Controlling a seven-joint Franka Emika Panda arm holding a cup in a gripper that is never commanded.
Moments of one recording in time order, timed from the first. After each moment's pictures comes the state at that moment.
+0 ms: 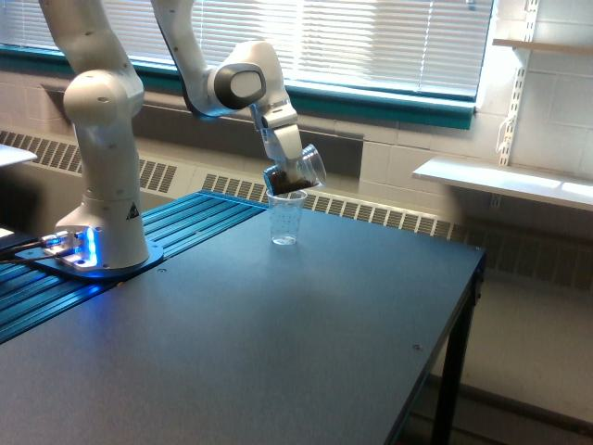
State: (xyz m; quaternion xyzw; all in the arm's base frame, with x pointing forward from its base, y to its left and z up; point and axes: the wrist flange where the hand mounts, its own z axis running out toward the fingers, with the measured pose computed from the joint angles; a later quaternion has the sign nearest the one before) arm 0.250 0.236 0.285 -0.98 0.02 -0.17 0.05
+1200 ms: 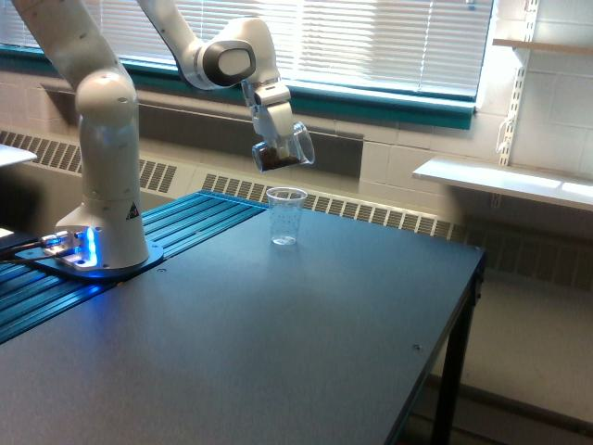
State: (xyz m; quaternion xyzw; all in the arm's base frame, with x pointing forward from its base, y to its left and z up) arm 0.209 0.261 0.325 -0.99 -0.01 -0.14 0.06
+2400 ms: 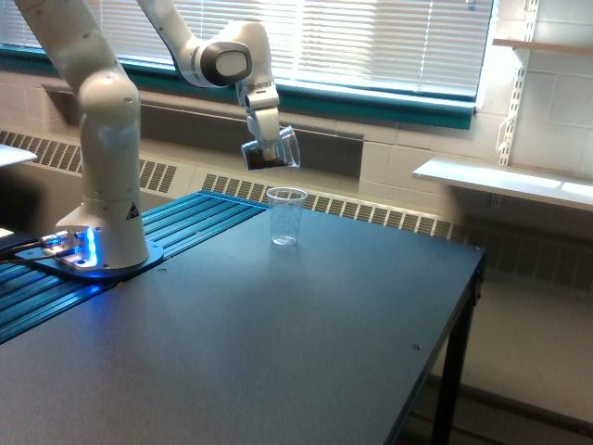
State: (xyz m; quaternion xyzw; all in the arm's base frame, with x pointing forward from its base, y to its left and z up) arm 0.177 0.286 0.314 -0.99 0.04 -0.09 0.06
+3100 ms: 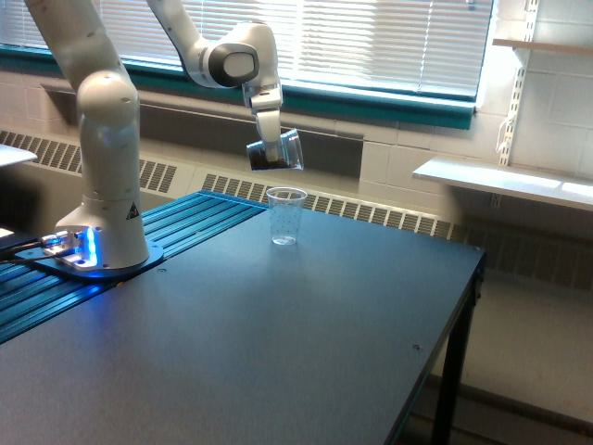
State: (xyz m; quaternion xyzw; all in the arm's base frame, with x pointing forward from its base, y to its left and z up) arm 0.185 0.301 0.310 -0.99 0.10 -0.08 0.05
